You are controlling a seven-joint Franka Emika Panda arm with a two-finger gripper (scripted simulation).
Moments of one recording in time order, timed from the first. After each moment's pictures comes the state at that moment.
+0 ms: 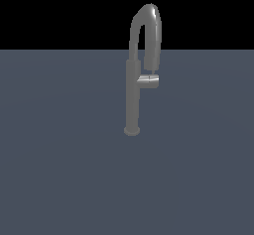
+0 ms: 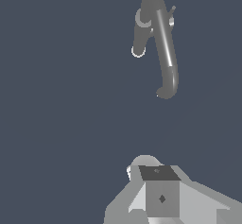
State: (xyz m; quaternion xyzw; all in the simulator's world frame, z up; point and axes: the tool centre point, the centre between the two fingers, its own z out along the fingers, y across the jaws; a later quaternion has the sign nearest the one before) arm -0.218 0.021 0.489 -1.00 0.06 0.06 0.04
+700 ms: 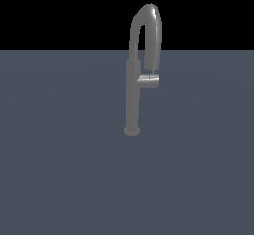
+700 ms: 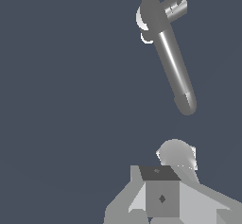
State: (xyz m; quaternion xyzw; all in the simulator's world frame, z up) arm -0.143 0.010 0.477 -0.96 0.15 0.17 0.14
